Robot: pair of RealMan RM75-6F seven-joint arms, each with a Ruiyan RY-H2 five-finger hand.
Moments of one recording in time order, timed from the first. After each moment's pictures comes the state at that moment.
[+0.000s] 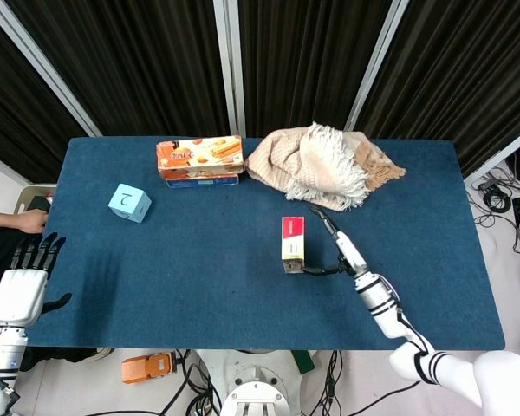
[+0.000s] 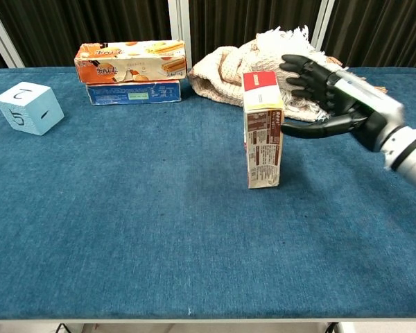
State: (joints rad) left arm -0.10 -1.25 -0.03 -1.44 1.51 1.47 0.12; right arm 0.58 -1.78 0.08 -0.99 -1.61 1.28 1.03
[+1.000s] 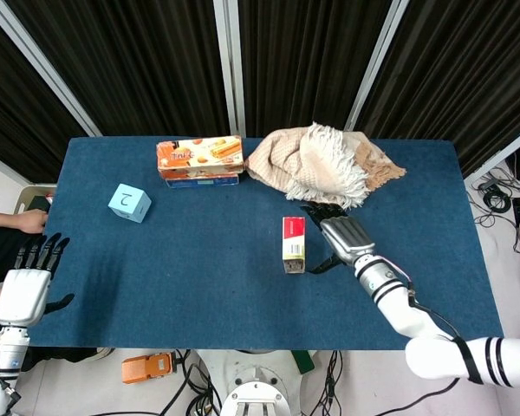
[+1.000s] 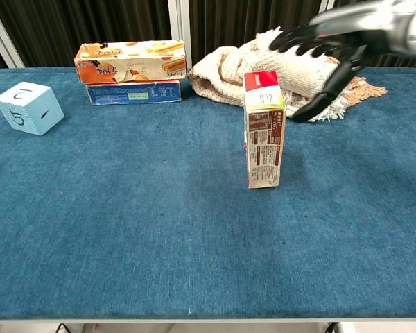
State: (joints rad) left arm -0.11 -1.25 -0.02 -1.44 1.51 1.47 0.12; right arm 0.94 -1.17 0.17 -2.03 -0.61 0.95 -0.43
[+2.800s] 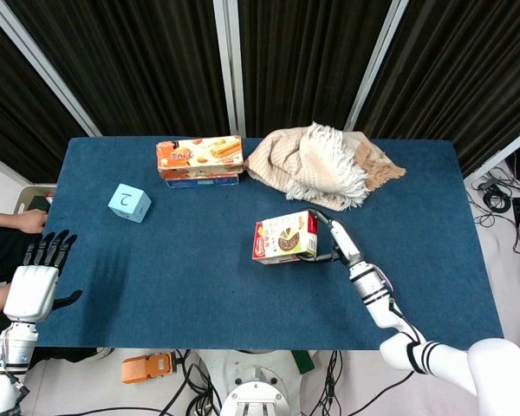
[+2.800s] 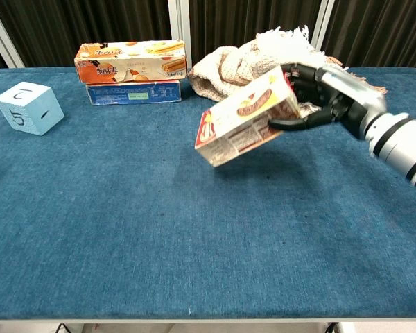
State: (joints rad) left arm -0.13 -1.29 -0.03 -1.43 1.52 1.46 0.11; right arm 0.66 -1.81 0.08 -0.99 -1.44 1.20 0.91
